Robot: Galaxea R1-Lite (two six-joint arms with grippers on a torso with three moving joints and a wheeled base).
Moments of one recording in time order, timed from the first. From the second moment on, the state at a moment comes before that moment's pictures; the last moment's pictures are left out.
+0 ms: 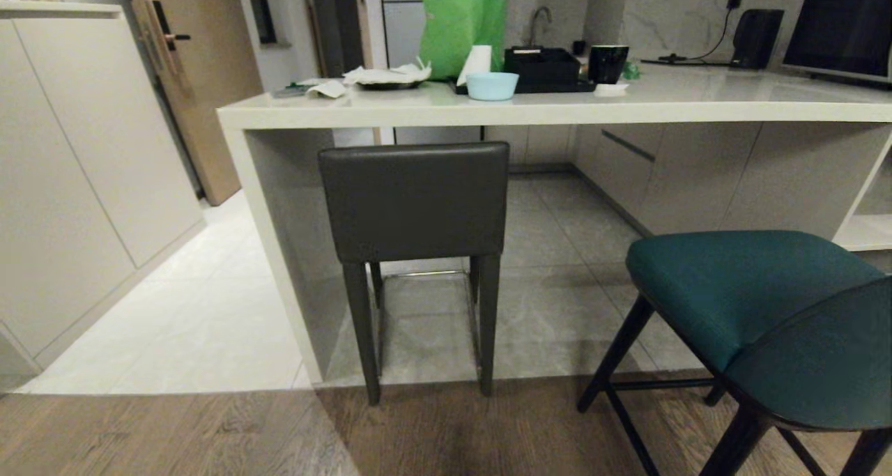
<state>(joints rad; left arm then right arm) 0.00 0.00 0.00 0.00 -0.01 0.03 0.01 0.00 0.00 0.01 0.01 -0.06</state>
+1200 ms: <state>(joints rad) 0.00 0.00 0.00 0.00 -0.01 0.03 0.01 0.00 0.00 0.01 0.01 -0.06</state>
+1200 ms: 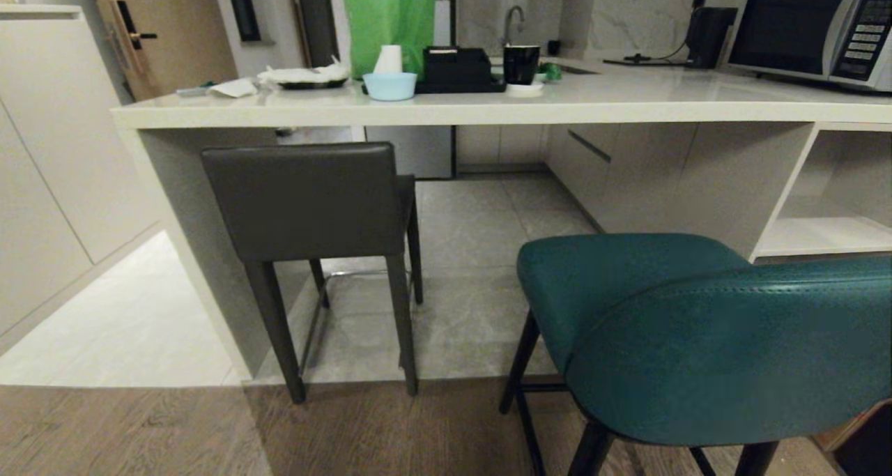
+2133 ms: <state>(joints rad) 0.00 0.00 0.00 0.00 -0.01 0.02 0.01 0.00 0.00 0.01 0.01 -0.05</state>
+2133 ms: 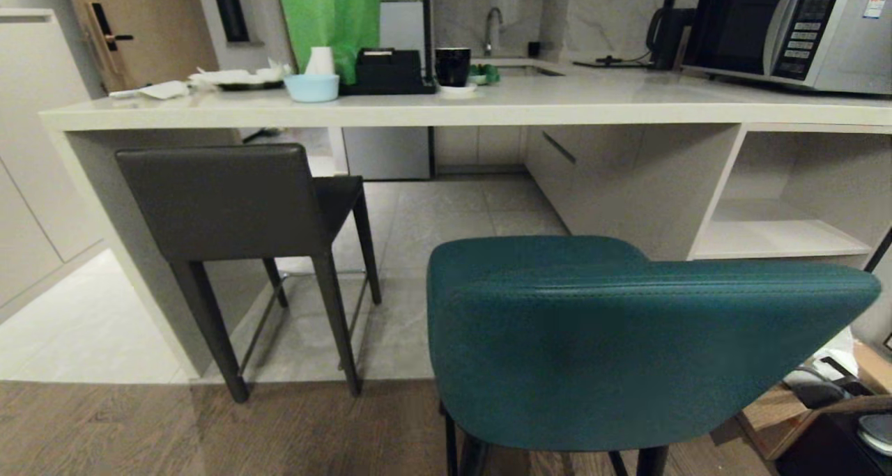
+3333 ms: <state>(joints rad) 0.00 0.00 0.00 0.00 0.00 0.01 0.01 0.00 0.00 0.01 0.00 -0.03</state>
